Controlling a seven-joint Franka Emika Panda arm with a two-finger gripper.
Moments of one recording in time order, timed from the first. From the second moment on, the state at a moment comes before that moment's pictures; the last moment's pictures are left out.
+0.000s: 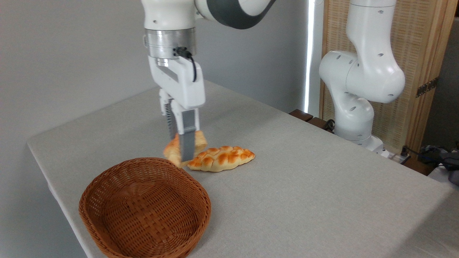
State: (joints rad) arm -0.07 -0.13 -0.02 -1.94 0.06 1.98 0.87
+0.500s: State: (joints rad) arm -0.07 -0.26 -0.02 -2.24 0.06 1.98 0.89
